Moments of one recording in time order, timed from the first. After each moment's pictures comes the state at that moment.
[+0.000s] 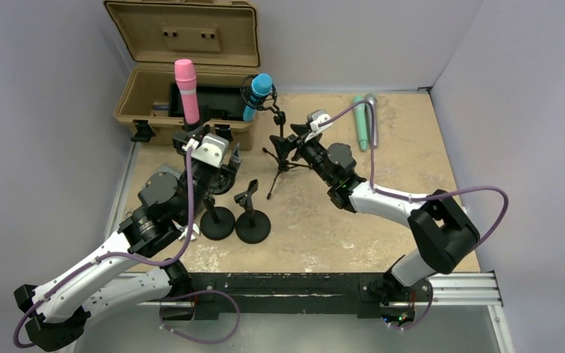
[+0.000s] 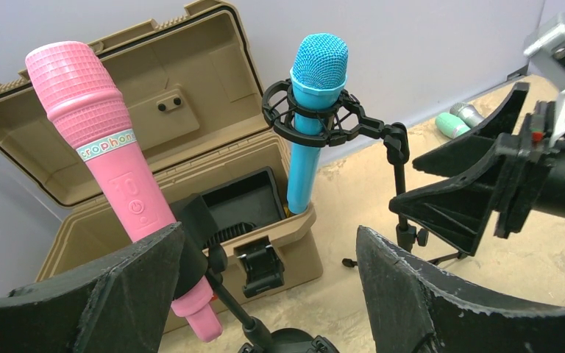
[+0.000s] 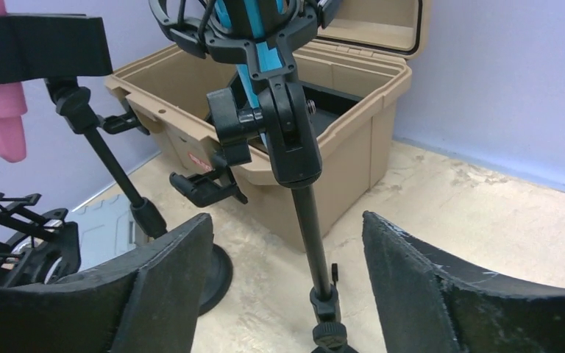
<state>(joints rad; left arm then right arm) -0.90 0.74 0.90 0.01 -0.57 0.38 0.70 1.51 0.82 0.86 0.04 0.16</state>
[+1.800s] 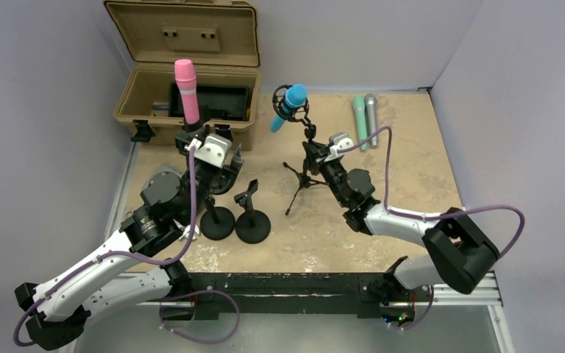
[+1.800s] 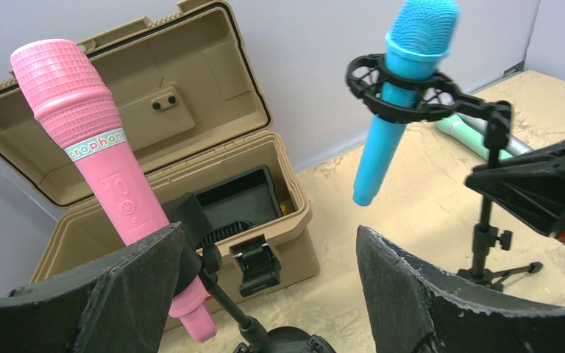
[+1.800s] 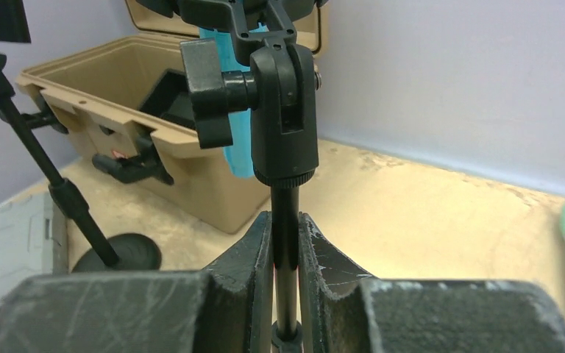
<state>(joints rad) -0.91 0.75 0.90 0.01 -0.58 0.38 0.70 1.41 0.58 1.07 0.21 0.04</state>
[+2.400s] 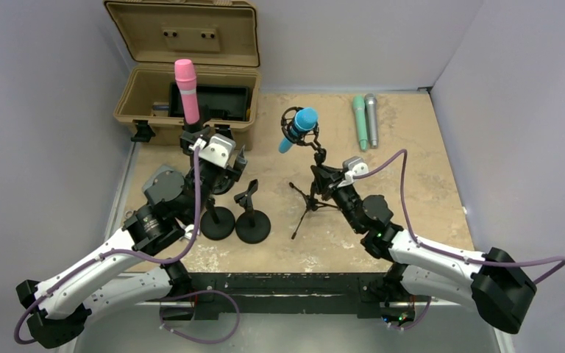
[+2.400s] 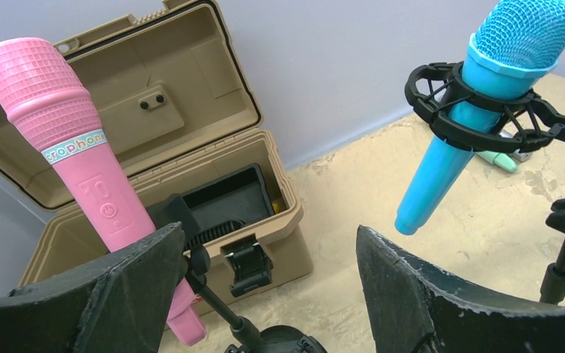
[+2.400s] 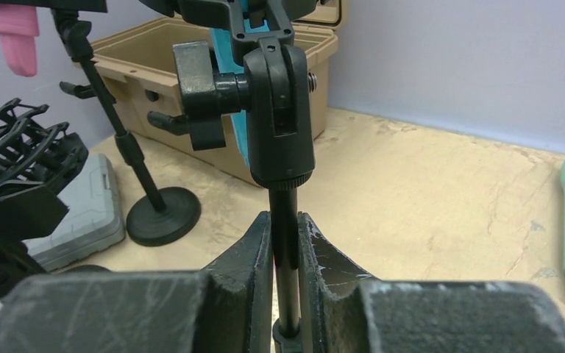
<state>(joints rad) -0.91 0.77 0.90 0.01 -0.56 0.37 0.85 0.99 0.35 0.84 0.33 0.05</state>
